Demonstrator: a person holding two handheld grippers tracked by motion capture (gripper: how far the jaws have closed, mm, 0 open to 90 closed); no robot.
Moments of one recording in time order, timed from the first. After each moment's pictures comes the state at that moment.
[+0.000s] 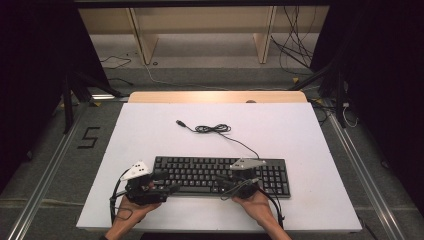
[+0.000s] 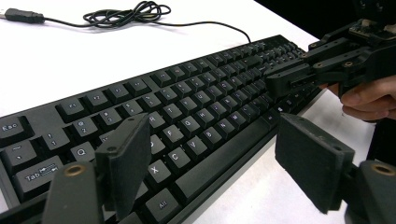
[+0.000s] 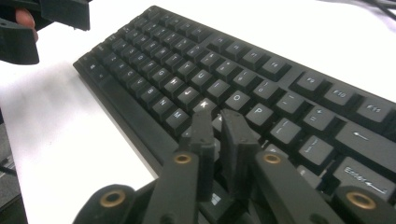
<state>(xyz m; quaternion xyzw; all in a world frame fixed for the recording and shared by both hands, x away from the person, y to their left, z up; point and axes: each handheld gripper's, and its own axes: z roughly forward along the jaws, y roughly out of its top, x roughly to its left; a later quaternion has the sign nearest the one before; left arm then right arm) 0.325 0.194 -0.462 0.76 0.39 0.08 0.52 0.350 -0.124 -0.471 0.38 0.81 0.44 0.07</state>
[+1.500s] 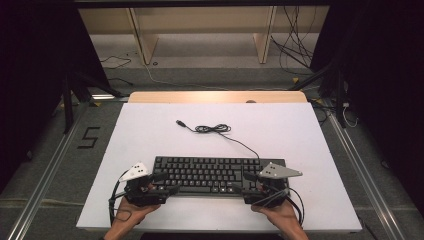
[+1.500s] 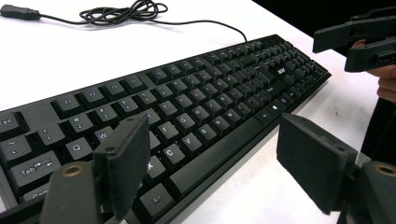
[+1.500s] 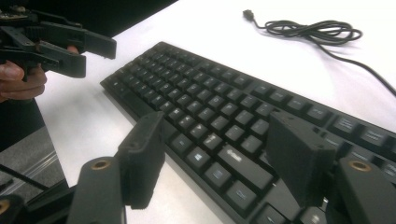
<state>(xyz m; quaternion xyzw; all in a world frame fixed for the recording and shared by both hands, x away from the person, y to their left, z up) 0.321 0.195 -0.461 0.75 0.39 0.07 0.52 0.315 -0.186 -0.446 0.37 0.78 0.50 0.10</state>
